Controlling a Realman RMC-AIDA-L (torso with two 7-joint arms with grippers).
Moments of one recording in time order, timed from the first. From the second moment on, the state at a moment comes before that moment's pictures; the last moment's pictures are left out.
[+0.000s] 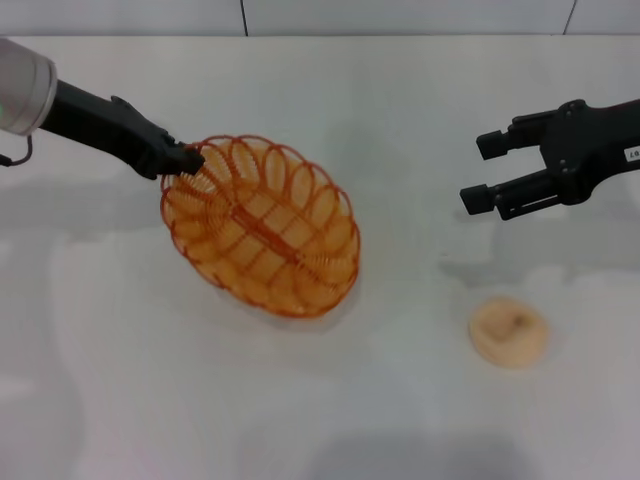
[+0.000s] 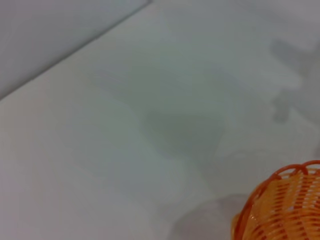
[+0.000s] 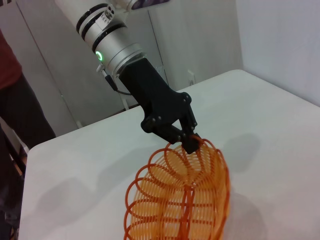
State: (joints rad) left arm -0.81 -1.99 0.78 0.89 2.52 1.56 -1.94; right arm 0.59 2.01 -0.98 -1.19 -2.00 -1.71 1.95
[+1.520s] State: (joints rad) left arm -0.73 -2.02 0.78 0.89 2.43 1.65 -2.61; right arm 0.62 2.01 -0.98 -1.20 -1.99 -1.73 1.96
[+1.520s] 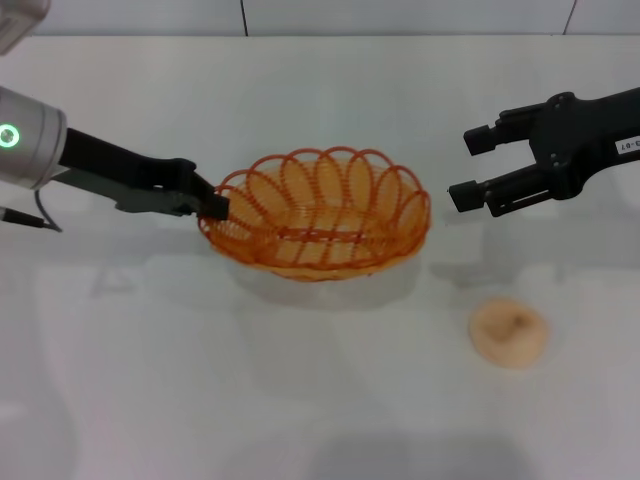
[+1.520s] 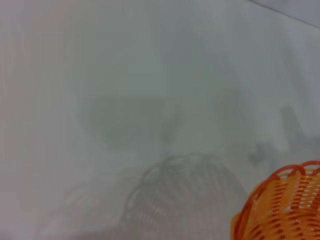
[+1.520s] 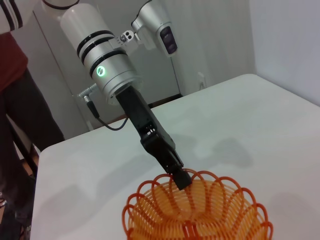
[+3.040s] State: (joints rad) left arm -0.73 -2.08 0.89 0.82 2.49 1.55 -2.66; right arm 0.63 2.01 -1.01 -1.19 -1.98 -1.73 1.96
